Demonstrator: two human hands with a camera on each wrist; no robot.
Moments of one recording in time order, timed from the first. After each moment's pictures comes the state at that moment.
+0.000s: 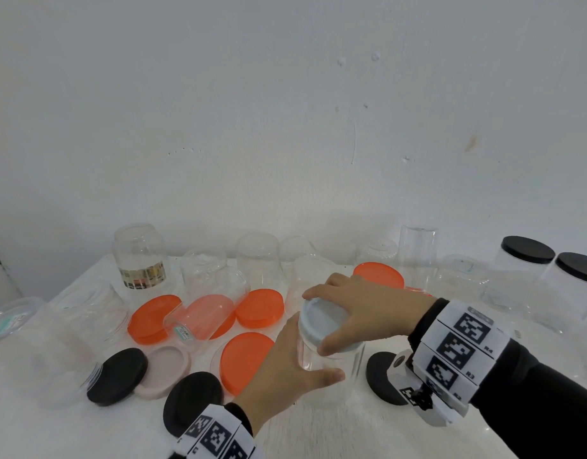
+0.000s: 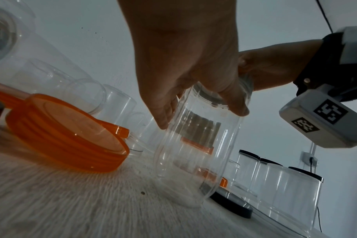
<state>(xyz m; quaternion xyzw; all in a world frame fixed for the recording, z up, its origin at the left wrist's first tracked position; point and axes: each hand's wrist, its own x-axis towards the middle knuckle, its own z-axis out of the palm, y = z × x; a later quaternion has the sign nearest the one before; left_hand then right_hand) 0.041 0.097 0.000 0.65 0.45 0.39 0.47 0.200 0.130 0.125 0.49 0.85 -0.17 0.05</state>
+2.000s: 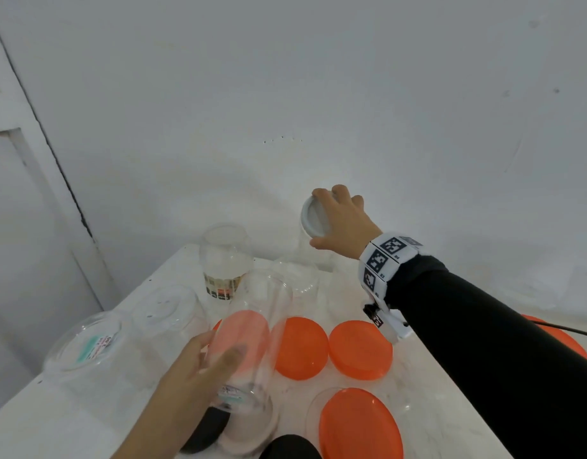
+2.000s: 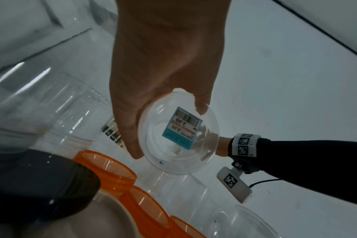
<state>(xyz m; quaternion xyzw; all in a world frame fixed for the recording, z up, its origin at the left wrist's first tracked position) -0.179 0.109 0.028 0.38 0.70 0.46 0.39 -0.011 0.331 0.121 0.51 0.84 -0.05 -0.17</state>
